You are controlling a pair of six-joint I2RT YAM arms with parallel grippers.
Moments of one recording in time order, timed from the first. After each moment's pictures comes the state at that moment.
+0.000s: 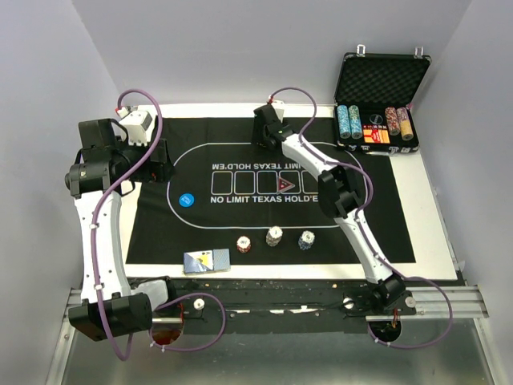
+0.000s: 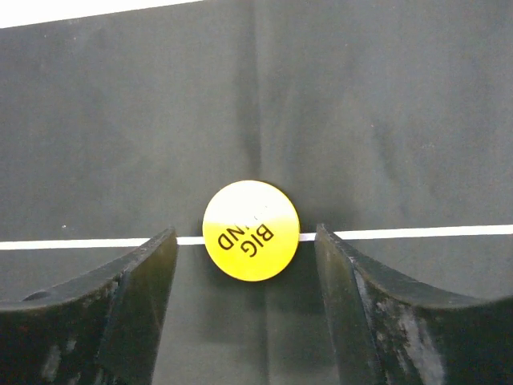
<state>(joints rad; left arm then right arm) 0.21 1.15 1.43 -1.03 0.47 0.15 0.57 2.66 2.40 -0.45 0.39 0.49</state>
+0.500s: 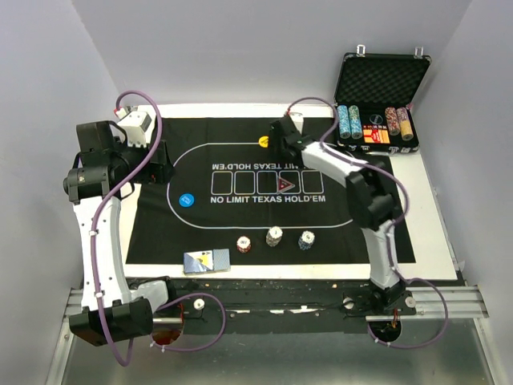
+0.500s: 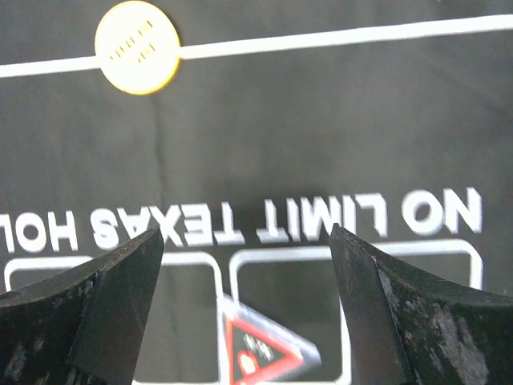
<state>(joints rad) 0.21 1.12 1.43 -1.04 0.47 0.15 0.57 2.25 1.81 -0.39 0.38 0.48</state>
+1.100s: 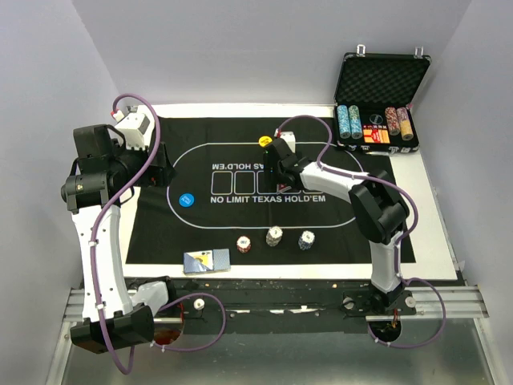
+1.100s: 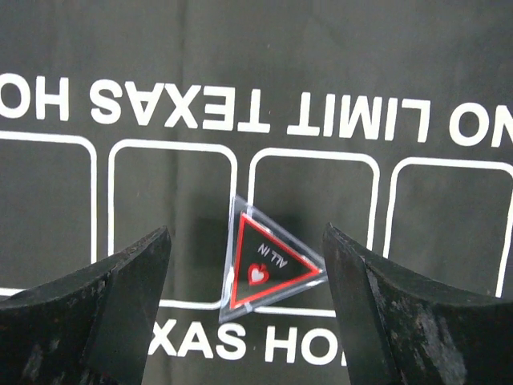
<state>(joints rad) 0.21 1.07 1.42 -1.05 0.48 0.12 0.68 2.00 1.39 -0.26 0.39 0.44</state>
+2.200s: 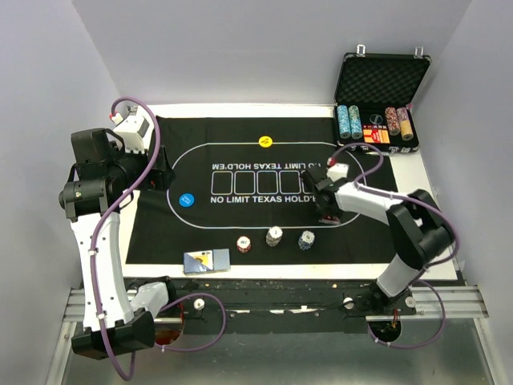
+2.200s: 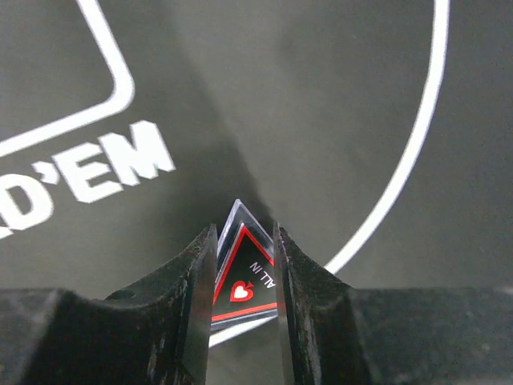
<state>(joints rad) 0.21 1.03 1.42 -1.07 0.48 0.13 0.58 1.71 0.97 -0.51 0.61 0.72</state>
